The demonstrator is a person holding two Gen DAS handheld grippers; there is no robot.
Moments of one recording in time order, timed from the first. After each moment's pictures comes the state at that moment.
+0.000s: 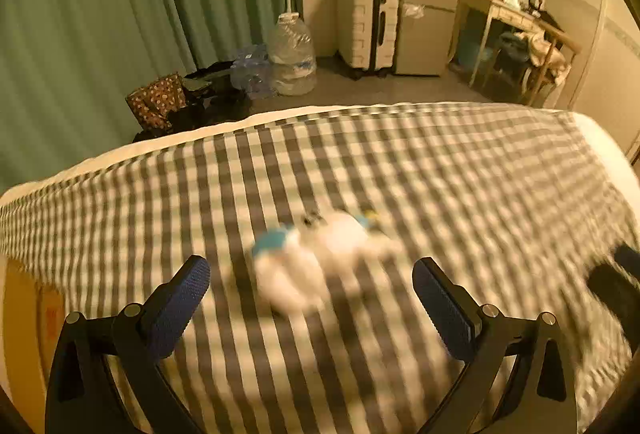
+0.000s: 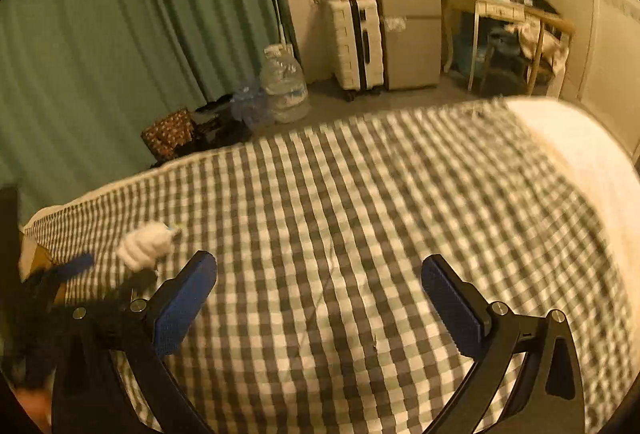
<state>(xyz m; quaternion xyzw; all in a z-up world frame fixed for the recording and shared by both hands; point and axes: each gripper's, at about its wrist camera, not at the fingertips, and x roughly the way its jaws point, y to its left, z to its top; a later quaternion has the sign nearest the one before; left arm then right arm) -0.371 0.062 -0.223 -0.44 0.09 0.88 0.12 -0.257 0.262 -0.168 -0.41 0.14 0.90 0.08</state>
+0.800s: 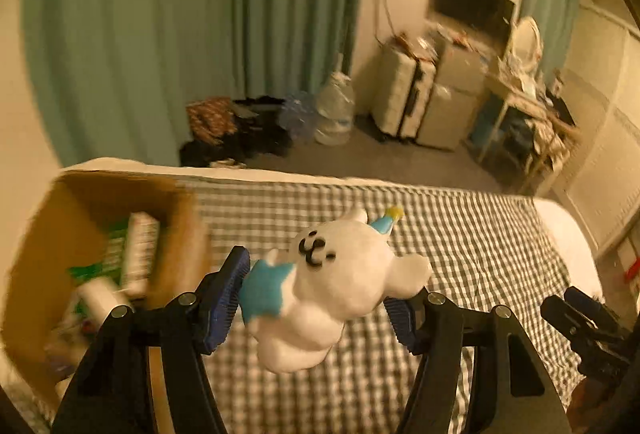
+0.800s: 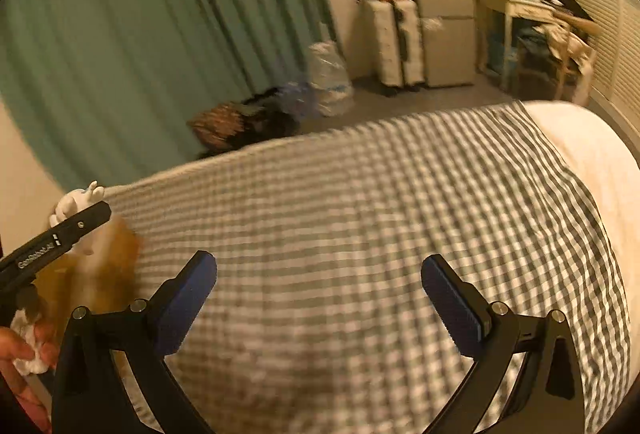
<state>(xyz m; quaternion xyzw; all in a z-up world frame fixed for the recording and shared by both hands) -0.230 -0.131 -0.041 -0.37 -0.02 0.93 0.08 -0.174 0.187 -0.064 -0.38 0.14 0.92 -0.01</state>
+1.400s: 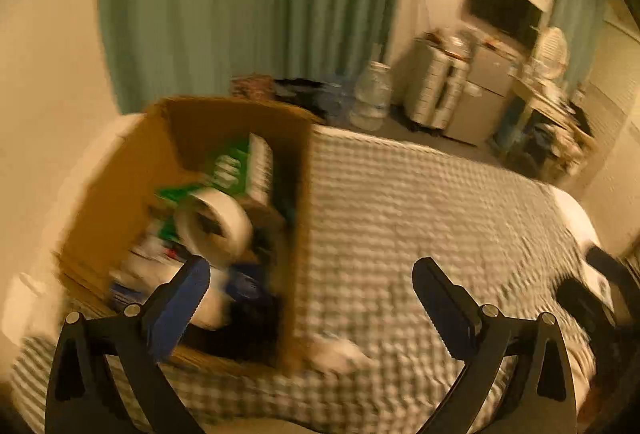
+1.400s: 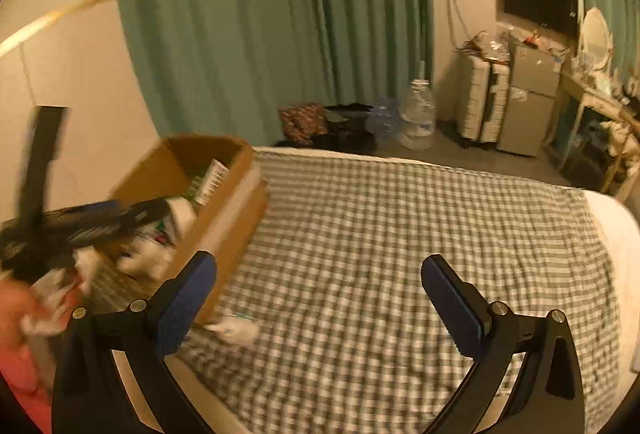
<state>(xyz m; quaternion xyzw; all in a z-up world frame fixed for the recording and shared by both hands) -0.146 -0.218 -0.077 -0.40 -0.04 0.91 0.06 -0.114 0.031 -0.031 -0.36 0.00 0.93 -0.09</state>
